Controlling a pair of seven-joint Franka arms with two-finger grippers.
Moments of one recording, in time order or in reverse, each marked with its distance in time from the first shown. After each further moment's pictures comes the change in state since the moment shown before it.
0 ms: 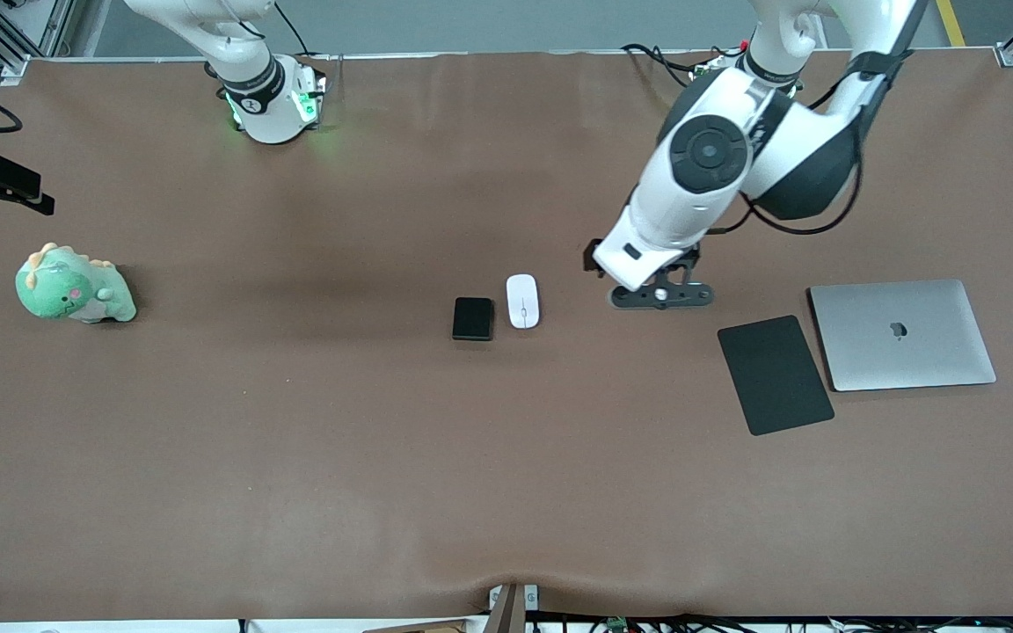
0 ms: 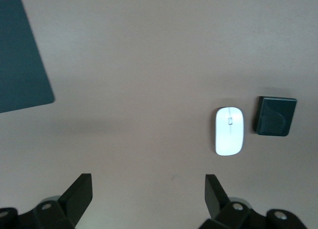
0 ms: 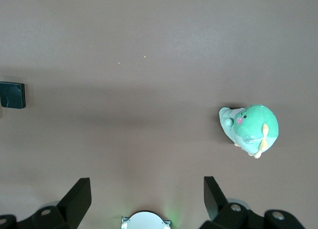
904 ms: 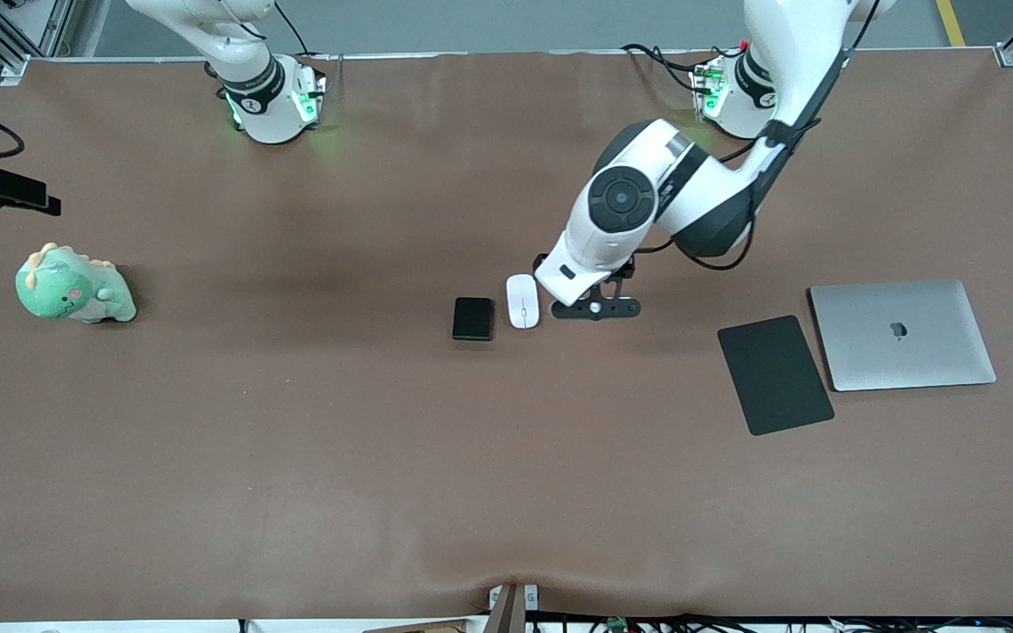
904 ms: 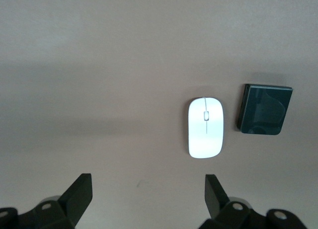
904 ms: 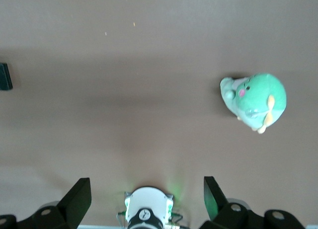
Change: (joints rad) left arm -0.101 0.163 0.000 -0.005 0.009 0.133 -0.104; right arm -0.045 0.060 -0.008 -0.014 0.000 -0.096 0.001
